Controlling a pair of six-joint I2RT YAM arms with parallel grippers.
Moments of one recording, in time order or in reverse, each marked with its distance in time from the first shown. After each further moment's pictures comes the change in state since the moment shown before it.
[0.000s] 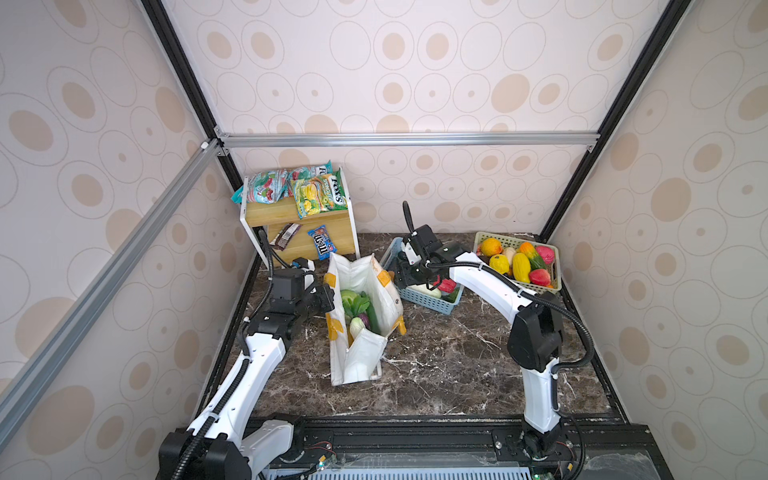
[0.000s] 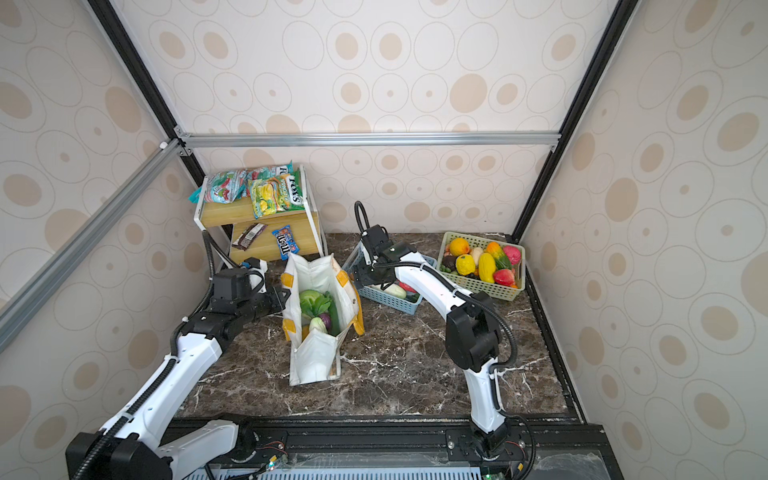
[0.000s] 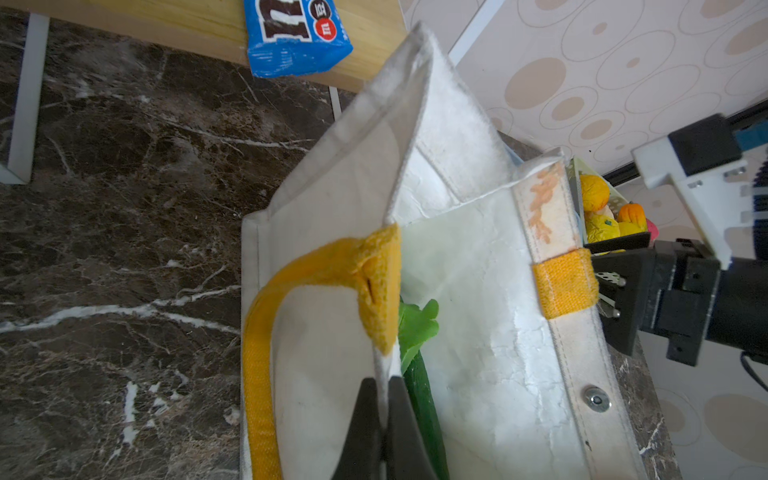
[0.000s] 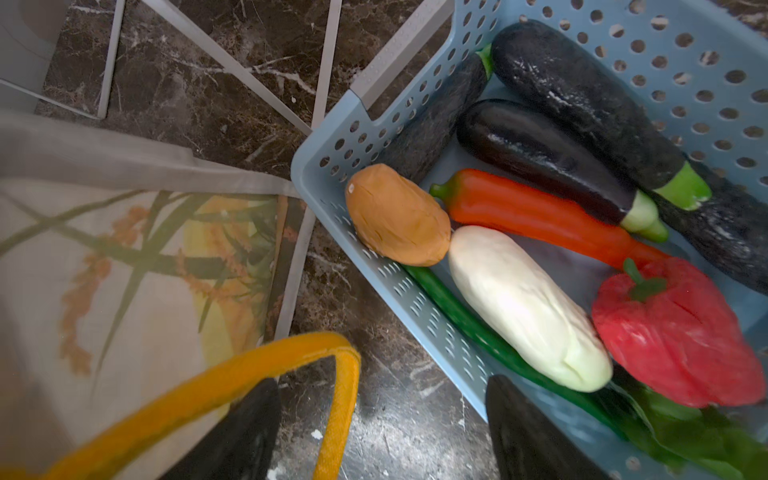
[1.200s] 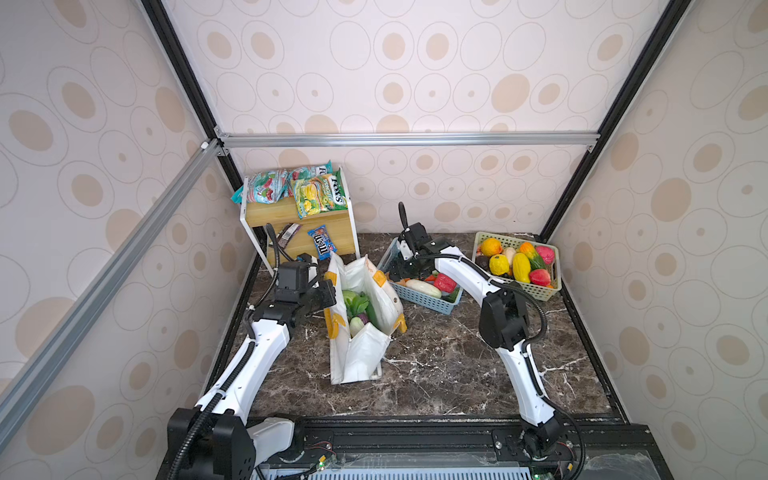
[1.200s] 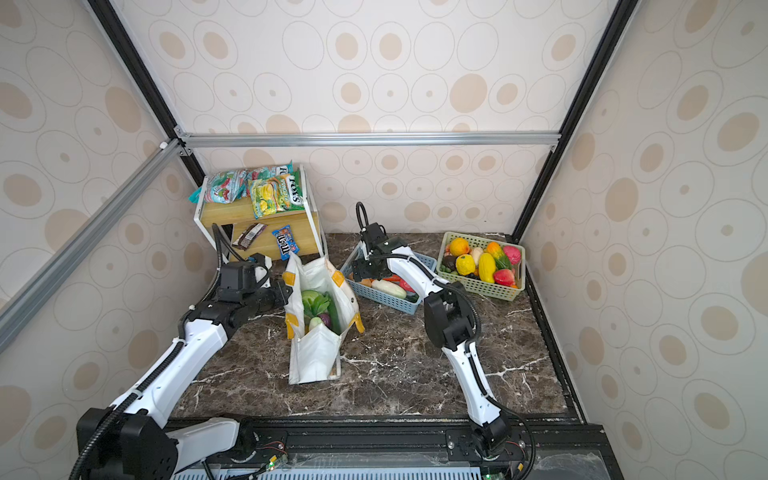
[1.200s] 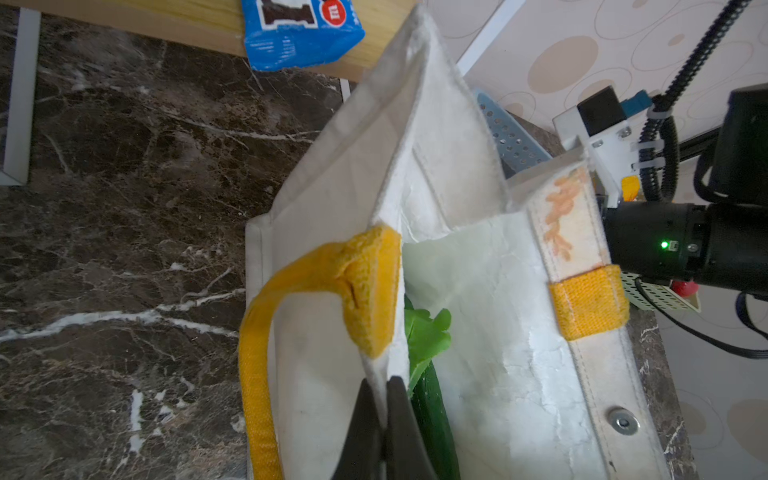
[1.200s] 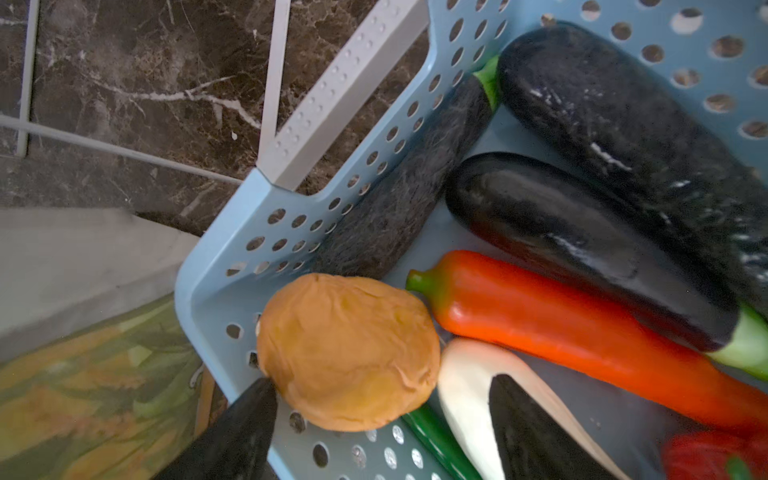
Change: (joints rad) left arm 0.000 0.101 0.067 -0.029 -0.011 0.021; right arm -0.065 0.328 0.318 -0.030 -0.083 -0.025
